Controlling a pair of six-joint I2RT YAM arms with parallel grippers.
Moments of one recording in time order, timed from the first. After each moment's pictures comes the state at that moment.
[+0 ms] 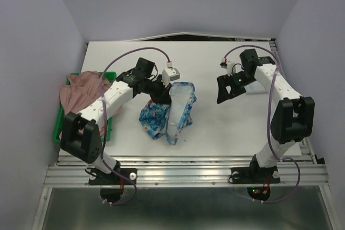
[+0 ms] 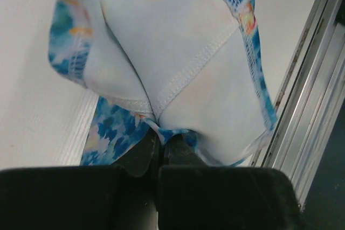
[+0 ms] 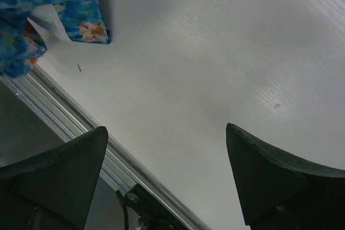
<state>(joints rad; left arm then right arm) -0.47 1.46 1.20 -0.66 0.64 0.37 0.11 1.71 1.49 -1.11 -0.57 -0.33</state>
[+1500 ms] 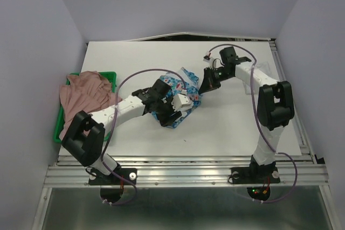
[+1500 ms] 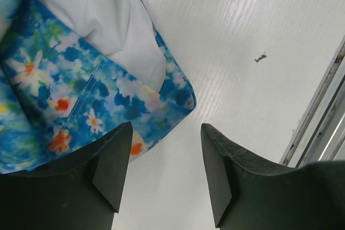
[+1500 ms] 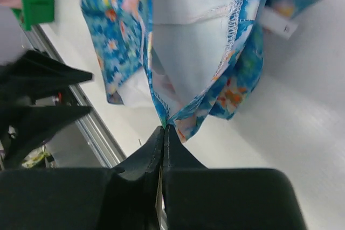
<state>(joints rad) -0.67 1.50 1.02 -0.56 0.37 0.47 0.24 1.95 1.46 -0.72 -0.82 0.03</state>
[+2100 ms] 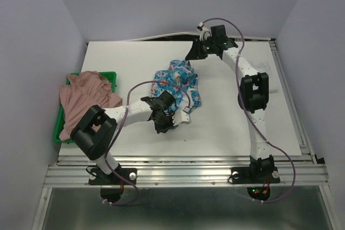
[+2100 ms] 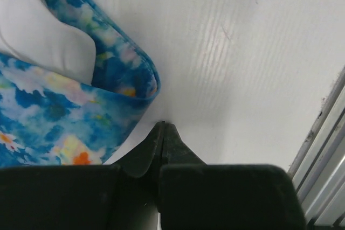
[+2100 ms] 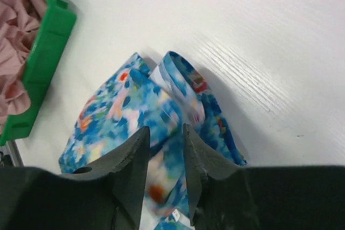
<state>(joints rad) -0.76 1.62 0.92 -0.57 0.28 0.63 0.26 2.37 2.25 -0.49 -0.76 0.18</state>
